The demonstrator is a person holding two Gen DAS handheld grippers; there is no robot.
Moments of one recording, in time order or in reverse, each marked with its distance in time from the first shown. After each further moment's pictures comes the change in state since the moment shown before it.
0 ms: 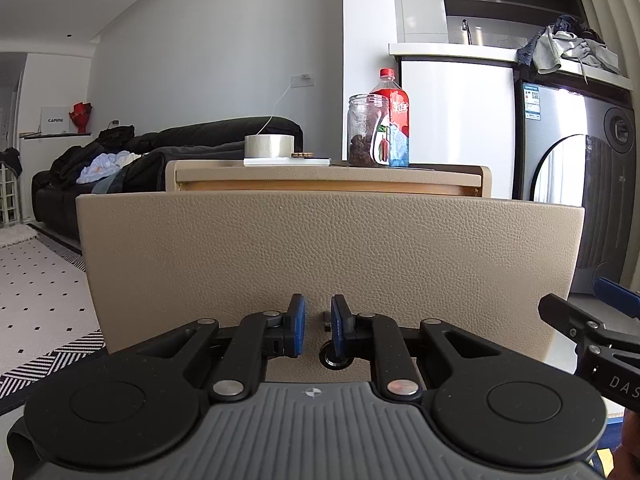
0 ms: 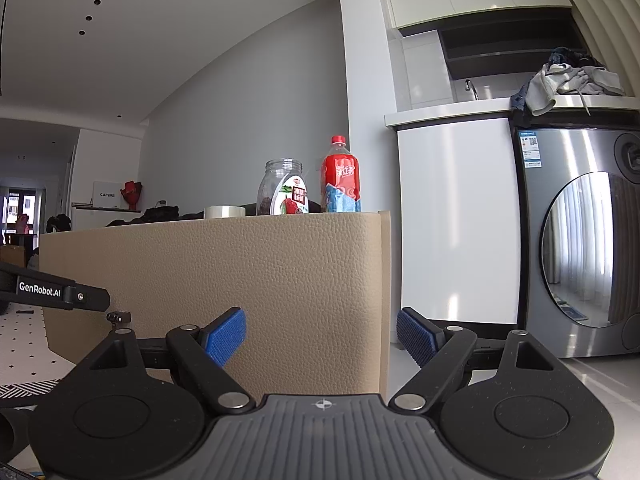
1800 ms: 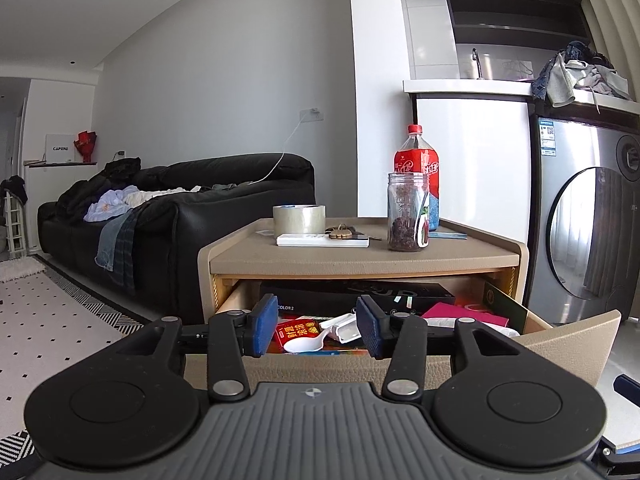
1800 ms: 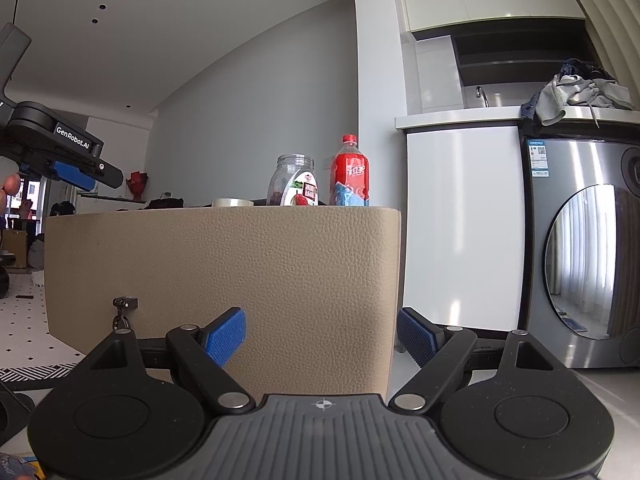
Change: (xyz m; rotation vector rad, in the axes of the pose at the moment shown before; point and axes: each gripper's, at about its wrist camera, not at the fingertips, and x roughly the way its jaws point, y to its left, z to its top) left arm 0.015 0.043 0.090 0.033 -0.077 0.017; right arm -0.003 0.009 -0.004 -0.045 0.000 0.006
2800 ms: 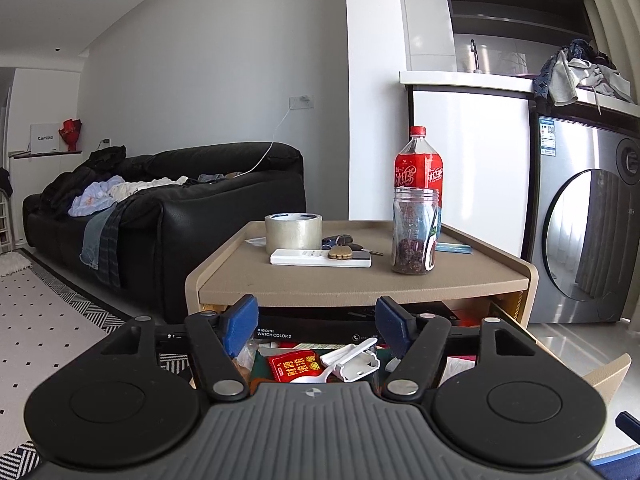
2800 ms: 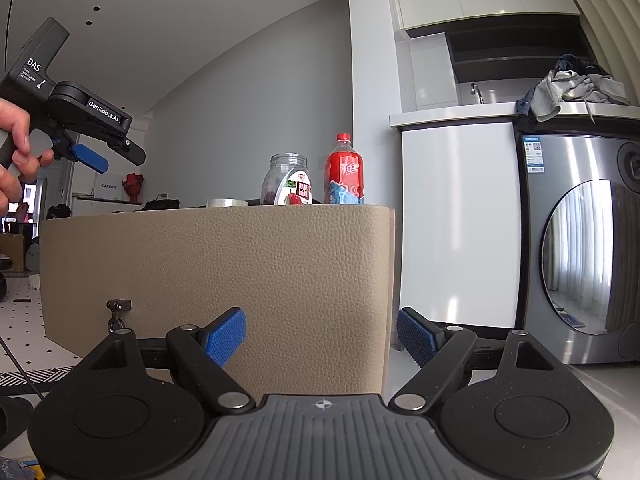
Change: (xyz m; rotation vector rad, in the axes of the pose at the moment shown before) left arm 0.039 0.014 0.045 0.000 0.055 -0.041; right arm 0.003 -0.004 0.002 0.021 0.005 -0.008
